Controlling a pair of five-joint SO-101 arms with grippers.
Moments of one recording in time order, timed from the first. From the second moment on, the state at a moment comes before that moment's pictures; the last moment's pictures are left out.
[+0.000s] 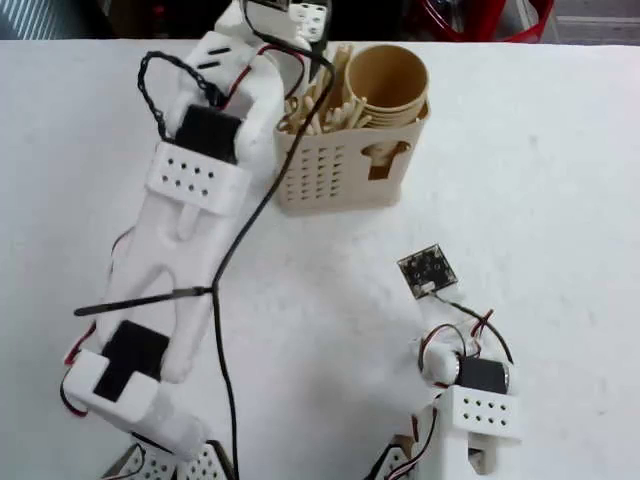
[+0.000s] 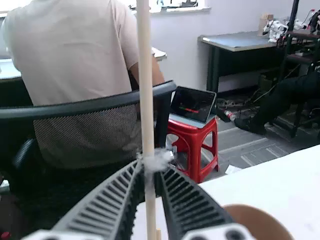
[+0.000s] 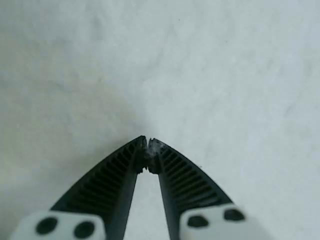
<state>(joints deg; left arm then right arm) 14.5 6.6 -24.5 36.4 -1.0 6.8 -70.7 88.5 53.8 34.3</state>
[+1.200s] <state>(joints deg) 5.4 -23.6 -28.1 96.4 -0.7 12.7 -70.7 83.9 53.8 30.4</state>
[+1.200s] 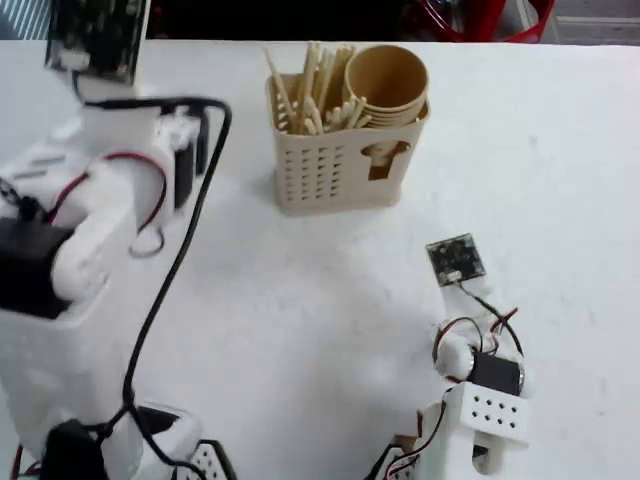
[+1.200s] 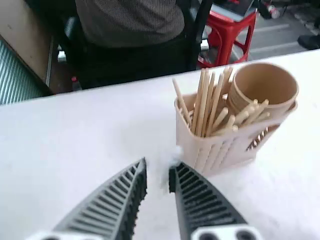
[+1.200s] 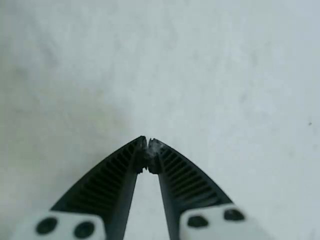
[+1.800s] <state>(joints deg) -0.3 -61.9 62.8 42.4 -14.8 12.7 -70.7 83.2 53.8 28.1</state>
